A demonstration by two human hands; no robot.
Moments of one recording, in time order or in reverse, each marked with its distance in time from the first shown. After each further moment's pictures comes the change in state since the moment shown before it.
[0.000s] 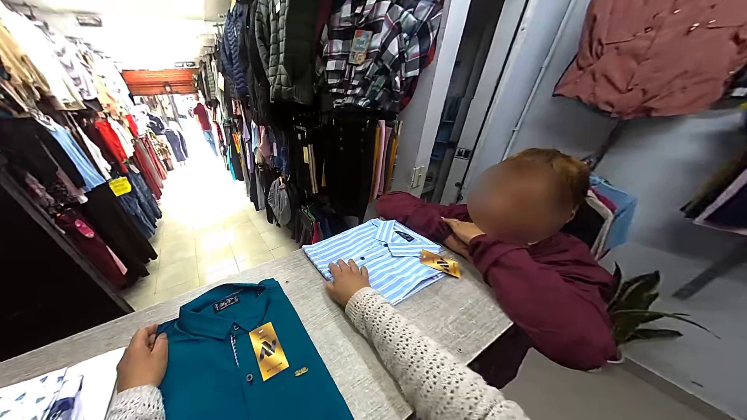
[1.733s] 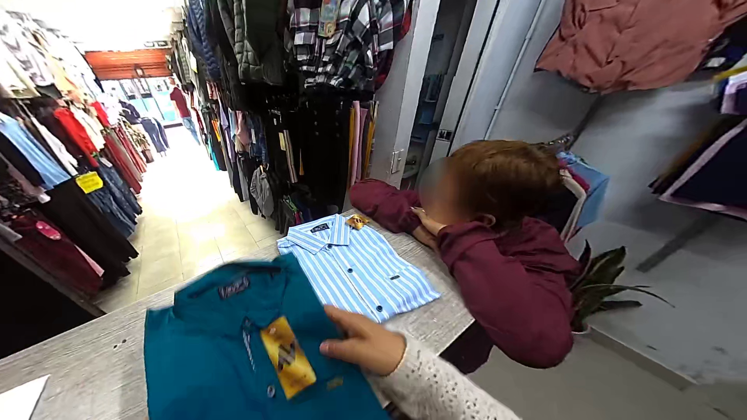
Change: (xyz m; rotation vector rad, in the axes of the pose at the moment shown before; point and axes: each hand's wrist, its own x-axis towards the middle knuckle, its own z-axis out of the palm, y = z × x) left_hand -0.164 0.107 0.021 -0.597 -0.540 0.054; right_hand -0.116 0.087 -0.027 0.912 -0.229 -0.557
